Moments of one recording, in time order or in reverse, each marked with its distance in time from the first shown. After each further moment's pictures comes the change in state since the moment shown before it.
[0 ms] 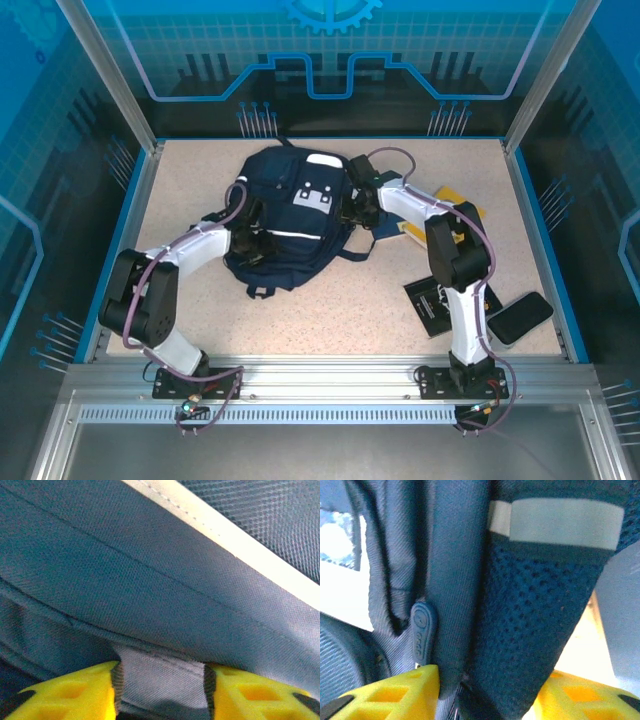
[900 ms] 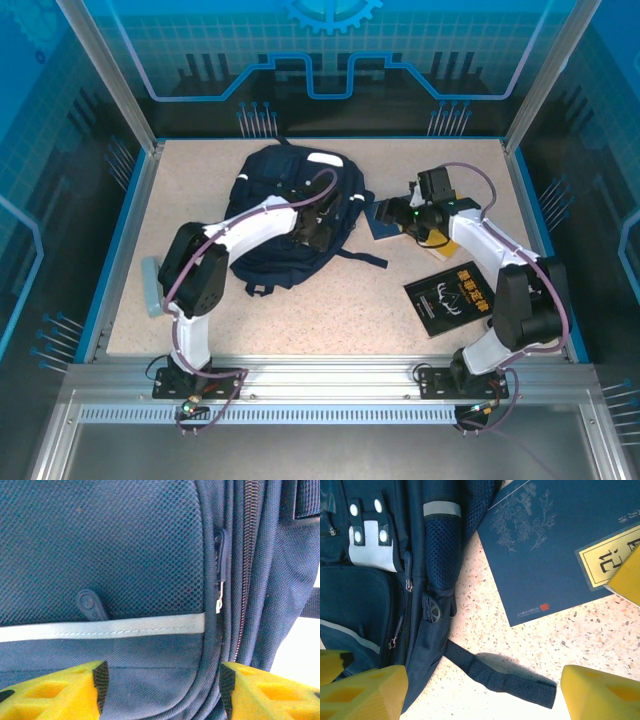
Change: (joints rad) left arm -0.344 0.354 0.568 -0.317 -0.269 0.362; right arm -0.254 -0.565 -0.560 0.195 -0.202 0.014
